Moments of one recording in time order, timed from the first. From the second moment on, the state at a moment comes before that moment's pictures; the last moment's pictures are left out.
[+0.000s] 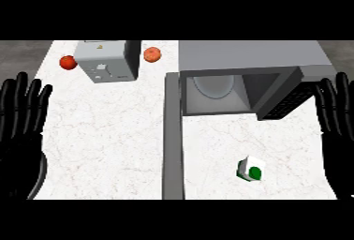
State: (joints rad) left arm 0.00 0.07 0.02 -2.10 0.00 0.01 0.03; right arm -0.01 -0.08 0.01 -2.10 -0.02 0.01 -0.03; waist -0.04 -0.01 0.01
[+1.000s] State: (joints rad) left arm 0.07 0.20 0.30 -2.05 0.35 -0.19 0.08; right arm 0.32 0.00 0.64 -2.31 0.54 -0.35 0.13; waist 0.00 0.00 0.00
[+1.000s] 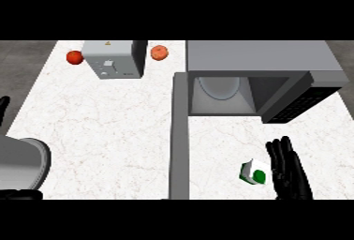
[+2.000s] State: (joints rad) left arm 0.25 0.20 0.47 -2.17 0.53 -0.36 0.11; right arm 0.41 -0.09 0.49 -2.04 0.29 -0.50 -0.13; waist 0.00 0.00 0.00
